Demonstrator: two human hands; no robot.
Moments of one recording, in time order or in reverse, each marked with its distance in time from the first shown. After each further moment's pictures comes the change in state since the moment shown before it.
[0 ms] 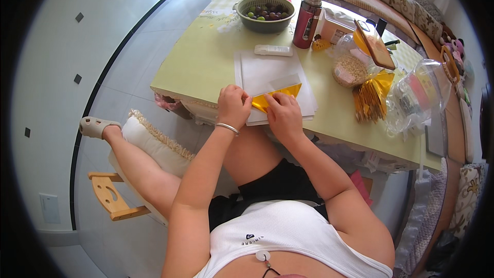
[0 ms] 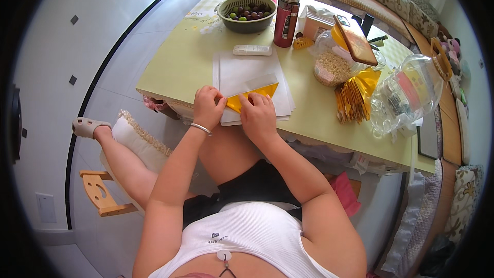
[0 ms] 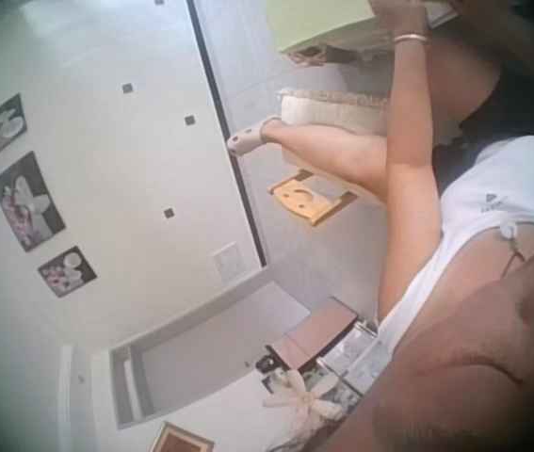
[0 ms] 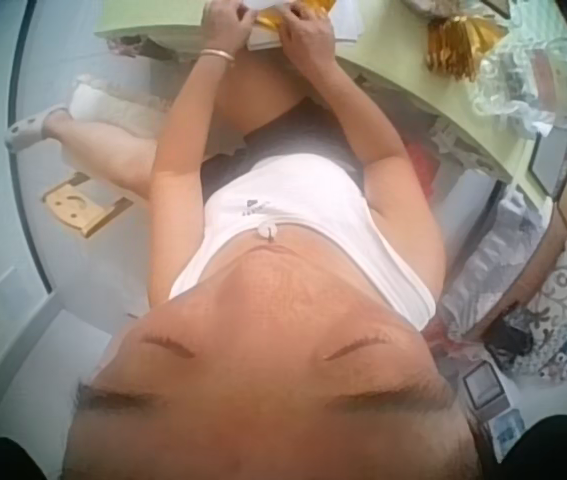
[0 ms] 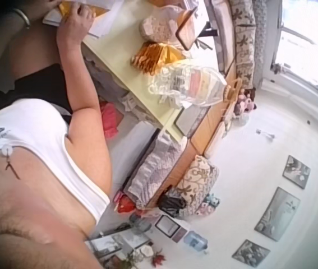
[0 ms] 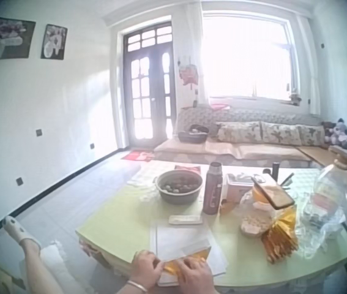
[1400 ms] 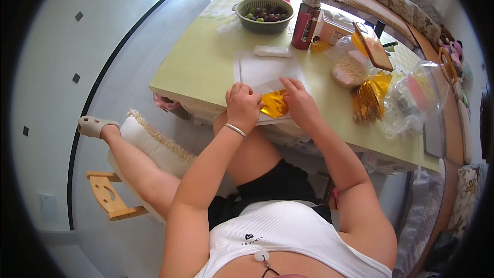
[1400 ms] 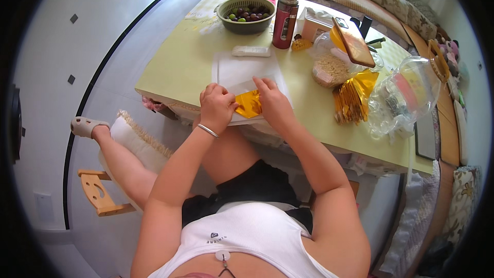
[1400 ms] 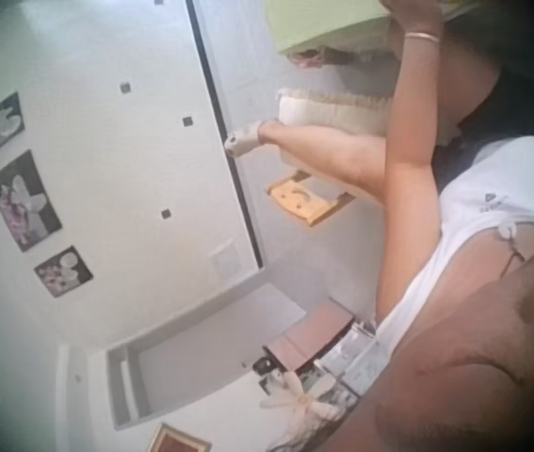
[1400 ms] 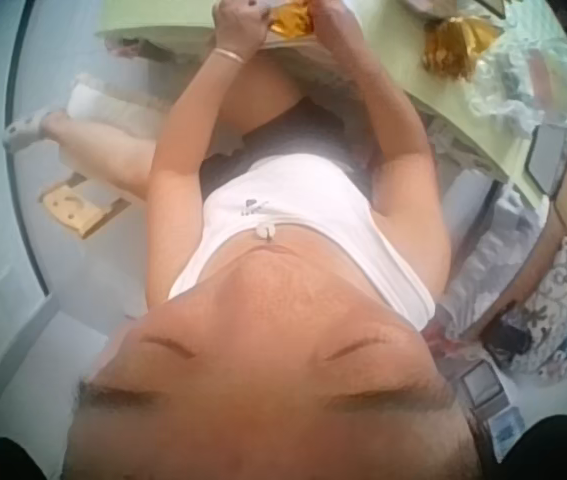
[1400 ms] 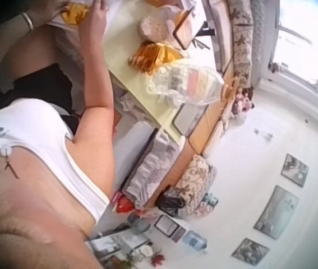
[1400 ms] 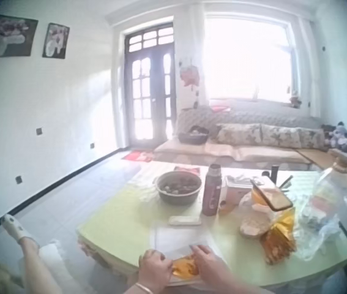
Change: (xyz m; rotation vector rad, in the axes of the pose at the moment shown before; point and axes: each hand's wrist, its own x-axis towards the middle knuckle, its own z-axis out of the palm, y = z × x) left_hand -0.003 0.031 -0.002 0.221 -0.079 0.223; right_hand 0.033 0.035 -0.046 0.157 -0.246 0.054
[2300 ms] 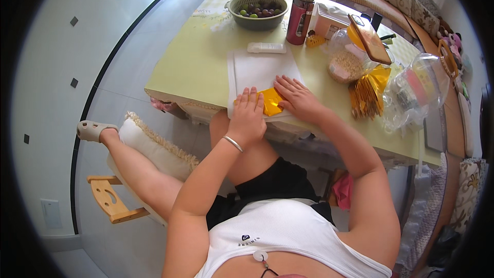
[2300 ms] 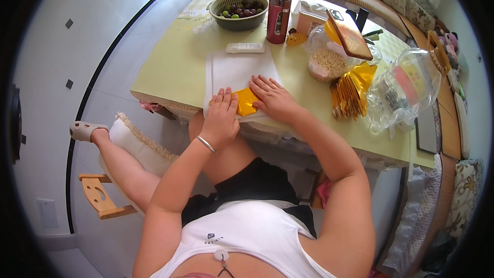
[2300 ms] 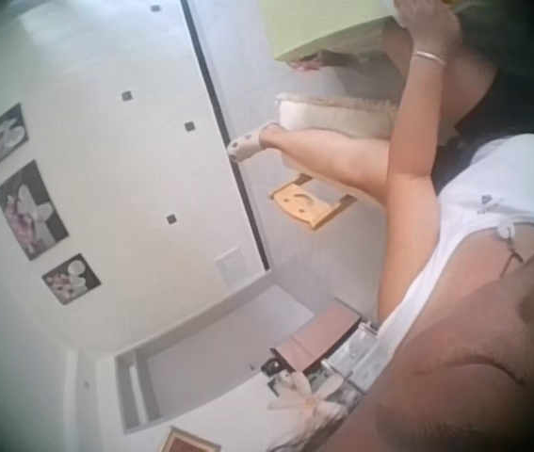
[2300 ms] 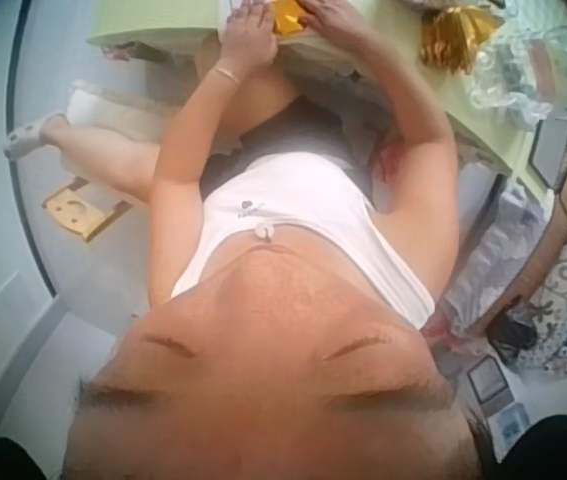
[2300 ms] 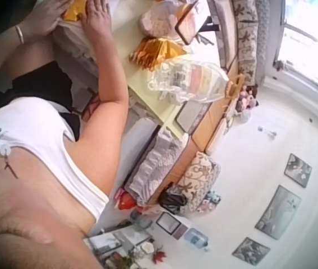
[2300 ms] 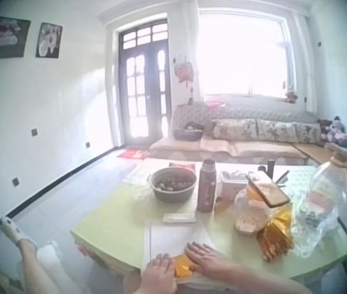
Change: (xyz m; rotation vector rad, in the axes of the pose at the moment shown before) left_hand -0.029 0.015 0.022 0.143 -0.186 0.151; right_hand 0.004 0.056 -0.004 -0.261 -0.412 -0.196
